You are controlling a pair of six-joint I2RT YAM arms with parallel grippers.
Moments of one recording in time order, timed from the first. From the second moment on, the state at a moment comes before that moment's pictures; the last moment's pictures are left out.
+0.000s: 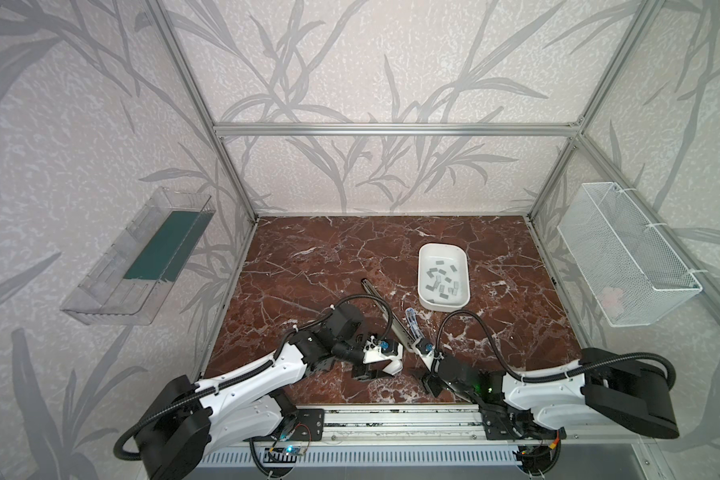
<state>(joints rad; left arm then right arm) -0.81 1.11 0.52 -0.24 0.66 0.64 1.22 1.25 0.17 0.45 0.28 0.29</state>
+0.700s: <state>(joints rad) -0.99 1.34 0.56 -0.09 0.16 0.18 1.19 0.80 0.09 0.22 0.40 0.41</state>
